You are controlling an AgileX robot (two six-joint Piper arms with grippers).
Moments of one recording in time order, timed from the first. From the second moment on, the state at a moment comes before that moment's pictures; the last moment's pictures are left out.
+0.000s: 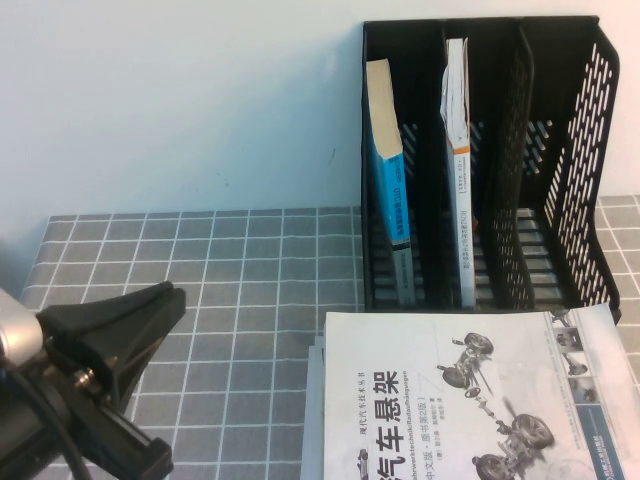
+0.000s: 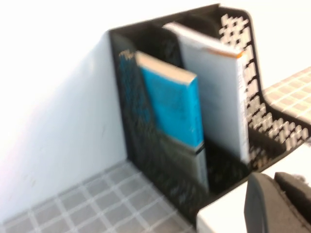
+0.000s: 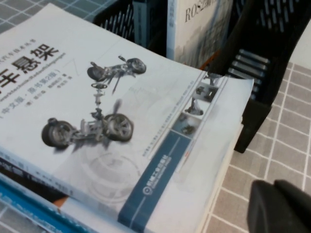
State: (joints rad) right arm 0.13 0.28 -0.33 0.35 0.65 -0.58; left arm -0.65 0.68 -0.51 0.58 0.00 -0.55
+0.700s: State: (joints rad) right arm 0.13 0.25 -0.33 0.42 0.72 -0.56; left arm -0.65 0.70 -0.51 0.59 -0.09 -0.73
